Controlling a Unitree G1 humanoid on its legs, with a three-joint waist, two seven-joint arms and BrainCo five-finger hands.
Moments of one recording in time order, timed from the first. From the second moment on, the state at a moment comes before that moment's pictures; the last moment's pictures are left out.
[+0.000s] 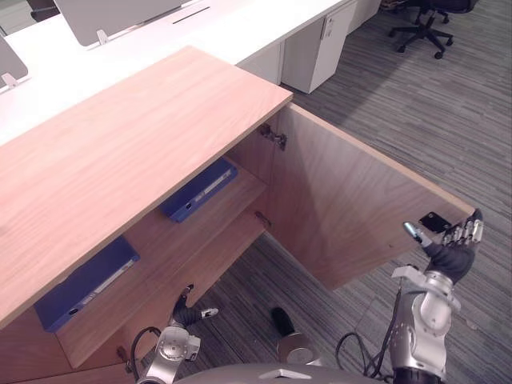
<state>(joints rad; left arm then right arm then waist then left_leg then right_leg) 0.10 0.05 -0.12 0.80 0.24 -0.15 0.21 0.19 -0.07 -0.34 -0.12 0.31 -0.34 -0.27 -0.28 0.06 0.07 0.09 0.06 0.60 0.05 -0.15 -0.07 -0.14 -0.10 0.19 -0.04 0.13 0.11</state>
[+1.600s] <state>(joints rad) 0.08 0.21 -0.24 0.96 0.32 -0.14 0.15 0.64 -0.05 0.30 -0.30 0.33 -0.18 0.06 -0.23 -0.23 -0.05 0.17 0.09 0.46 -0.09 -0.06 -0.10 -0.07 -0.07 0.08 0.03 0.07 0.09</state>
